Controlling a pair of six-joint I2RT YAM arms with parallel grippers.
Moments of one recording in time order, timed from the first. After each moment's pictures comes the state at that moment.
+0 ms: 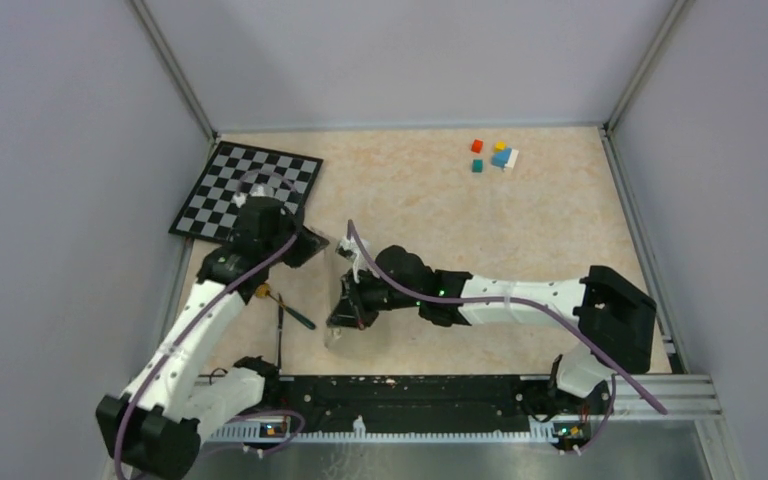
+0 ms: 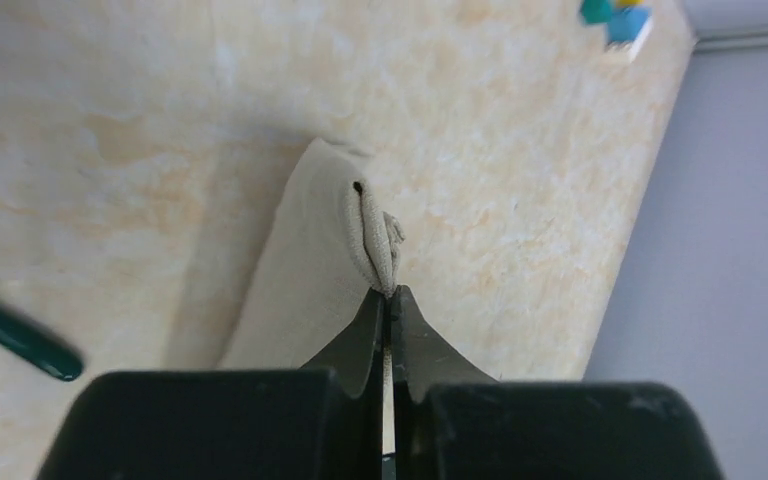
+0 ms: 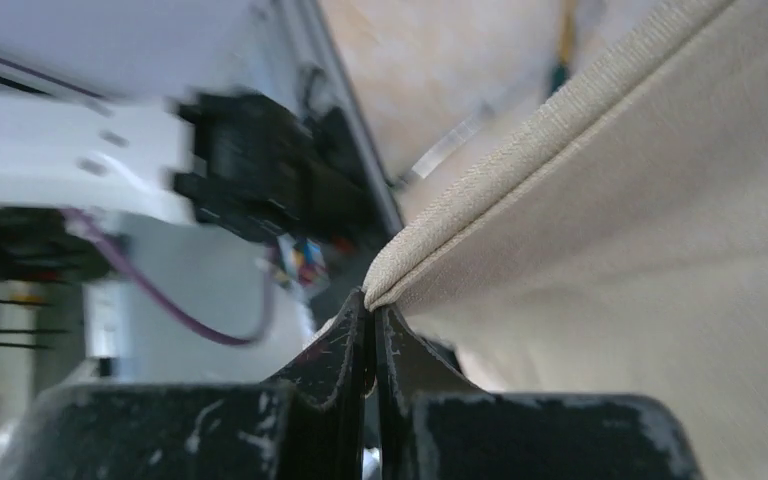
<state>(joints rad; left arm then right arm) -0.31 1.04 0.81 -0.48 0.13 -1.01 1.20 1.58 1.02 0.04 -0.24 0.53</state>
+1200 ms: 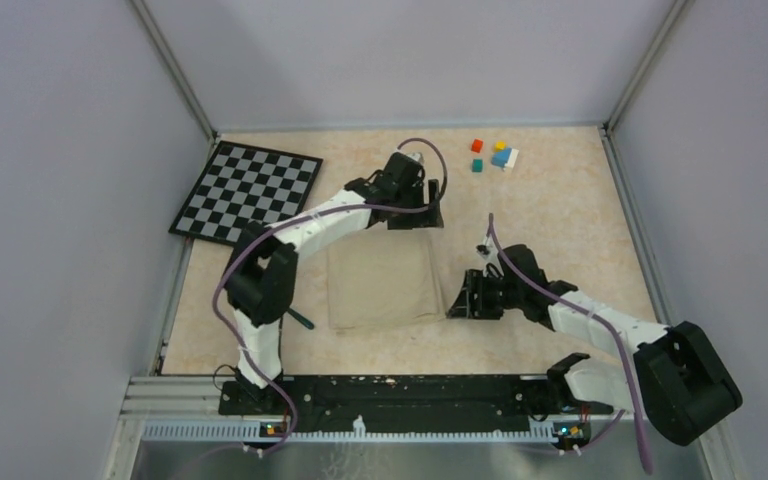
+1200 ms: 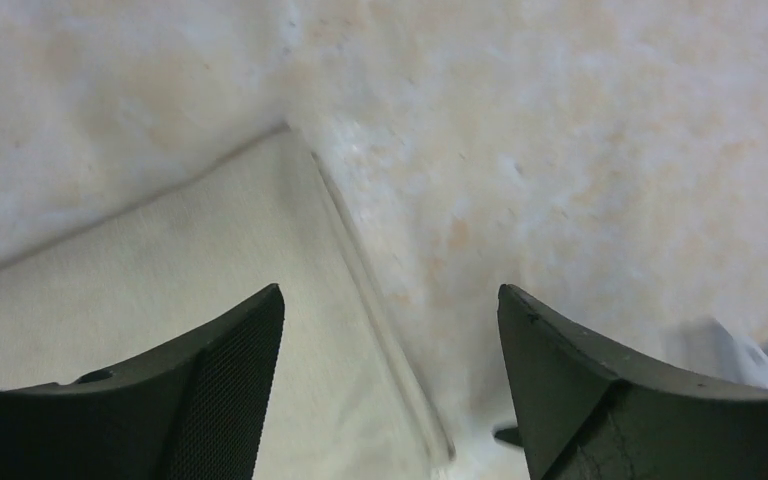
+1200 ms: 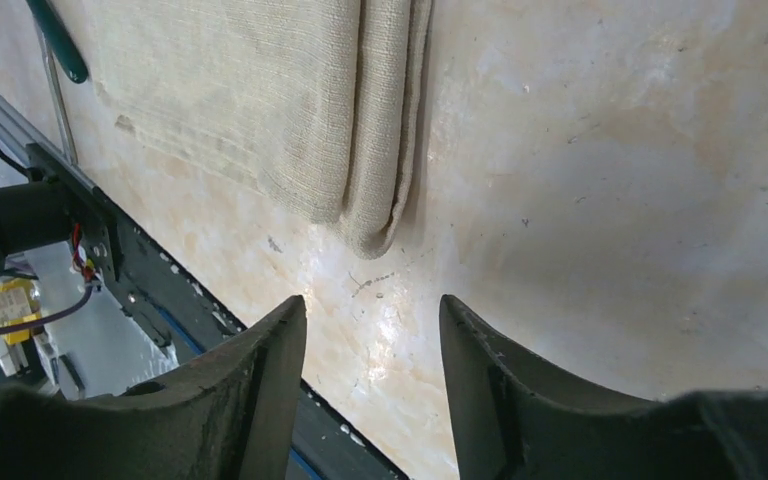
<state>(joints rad) -0.69 2.00 1.58 -0.44 0.06 -0.63 0.51 1.14 0.40 -0.12 -0.45 0.58</state>
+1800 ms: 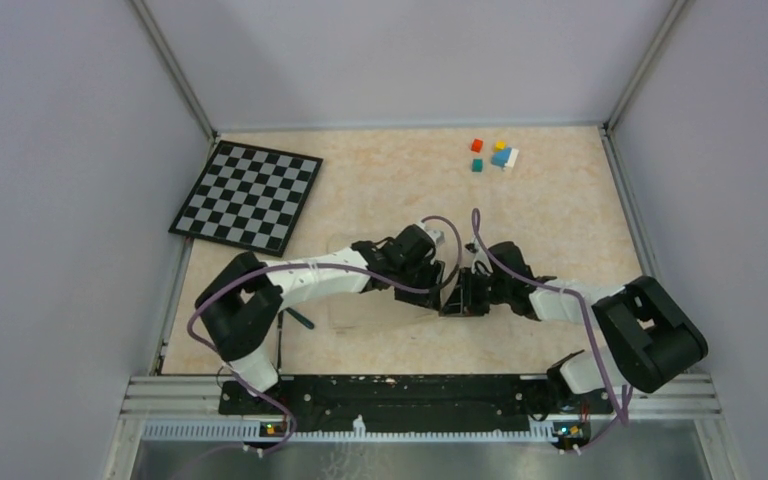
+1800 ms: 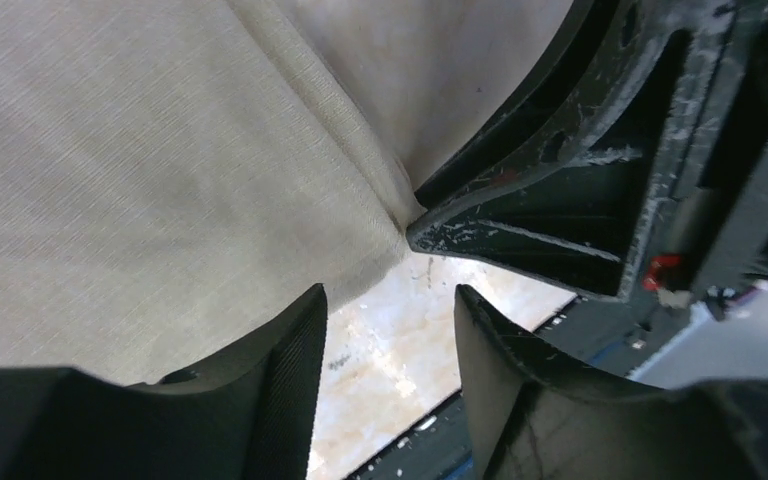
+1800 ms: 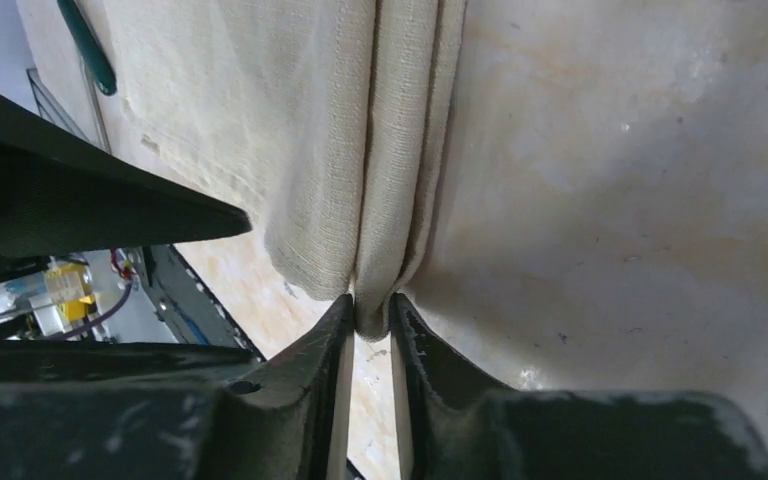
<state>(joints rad) -0.92 1.67 1.07 -0.34 0.20 -0.62 0.51 1.39 0.41 0.14 -0.56 0.63</state>
